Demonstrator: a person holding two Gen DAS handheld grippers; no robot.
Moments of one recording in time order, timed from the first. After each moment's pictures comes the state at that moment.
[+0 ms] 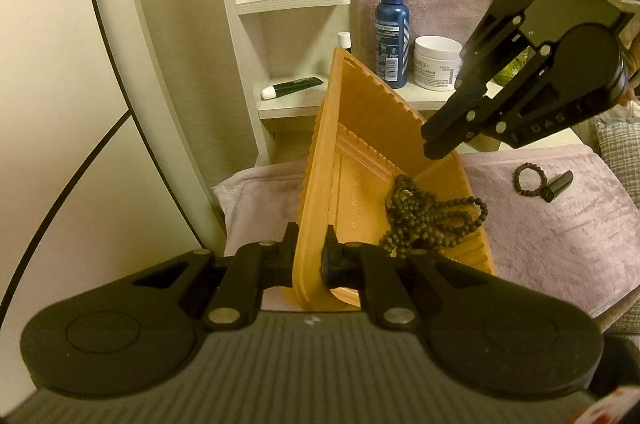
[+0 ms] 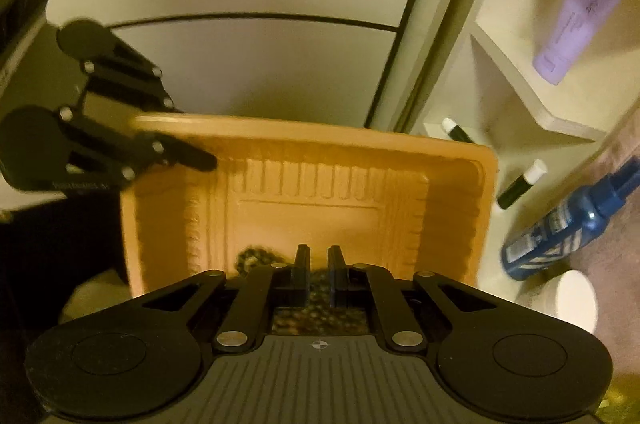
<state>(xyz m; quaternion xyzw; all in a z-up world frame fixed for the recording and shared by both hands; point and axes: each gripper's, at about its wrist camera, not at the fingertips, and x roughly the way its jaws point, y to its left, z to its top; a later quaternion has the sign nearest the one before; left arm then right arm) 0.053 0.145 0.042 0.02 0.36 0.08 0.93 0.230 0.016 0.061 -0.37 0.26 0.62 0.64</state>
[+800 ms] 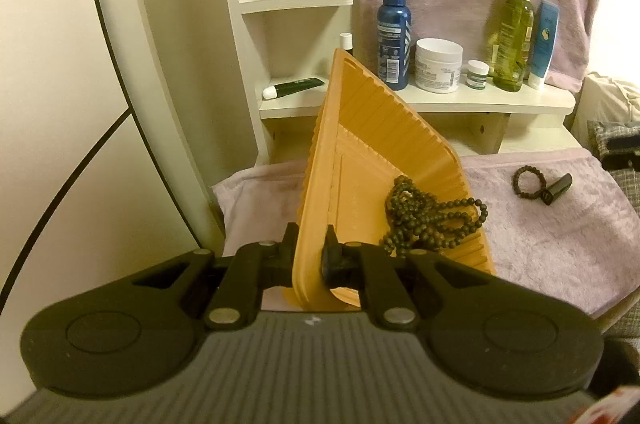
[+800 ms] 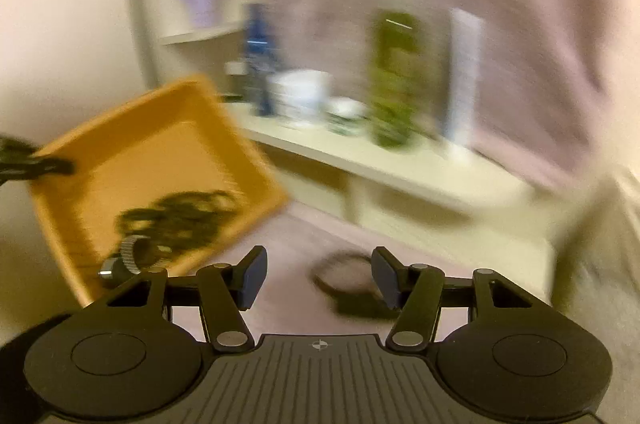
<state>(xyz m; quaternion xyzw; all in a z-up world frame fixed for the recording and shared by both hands) 0.053 0.147 0.040 0.02 0.35 0.07 0.93 0.203 -0.240 -0.003 -0.04 0.30 0.37 0.88</state>
